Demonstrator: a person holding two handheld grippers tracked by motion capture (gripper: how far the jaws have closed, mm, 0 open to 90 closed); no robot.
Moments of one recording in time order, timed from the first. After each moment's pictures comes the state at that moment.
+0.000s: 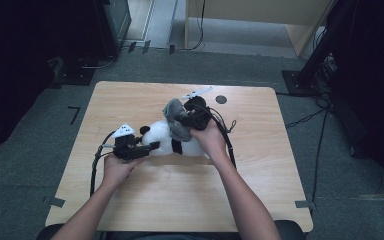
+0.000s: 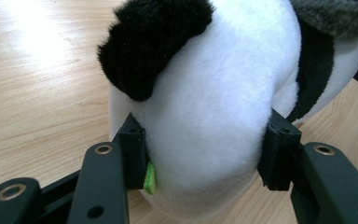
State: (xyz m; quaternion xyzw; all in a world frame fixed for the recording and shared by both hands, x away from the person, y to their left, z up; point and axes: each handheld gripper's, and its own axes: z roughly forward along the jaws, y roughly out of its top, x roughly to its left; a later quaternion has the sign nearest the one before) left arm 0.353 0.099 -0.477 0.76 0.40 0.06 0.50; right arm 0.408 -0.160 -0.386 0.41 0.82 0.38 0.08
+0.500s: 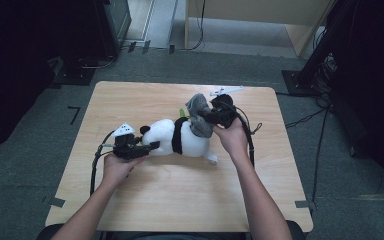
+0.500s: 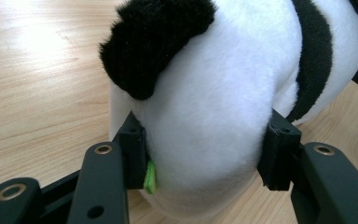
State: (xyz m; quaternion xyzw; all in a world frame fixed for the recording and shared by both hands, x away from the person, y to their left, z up) left arm 0.355 0.100 -0.477 0.76 0.40 0.06 0.51; right arm 0.404 -0.228 -0.378 0.45 0.79 0.41 0.11
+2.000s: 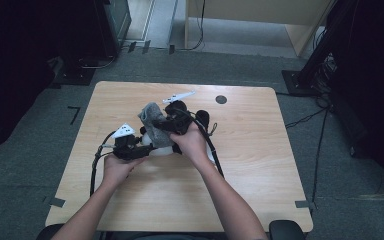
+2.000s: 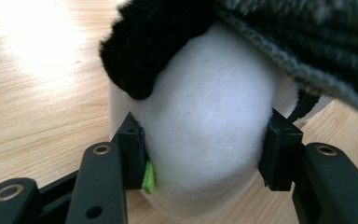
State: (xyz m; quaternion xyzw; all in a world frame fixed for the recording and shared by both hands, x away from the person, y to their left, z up) left arm 0.353 0.098 -0.478 0.76 0.40 0.07 0.50; right arm 0.402 -0.108 -0.395 0.37 0.82 0.44 0.03
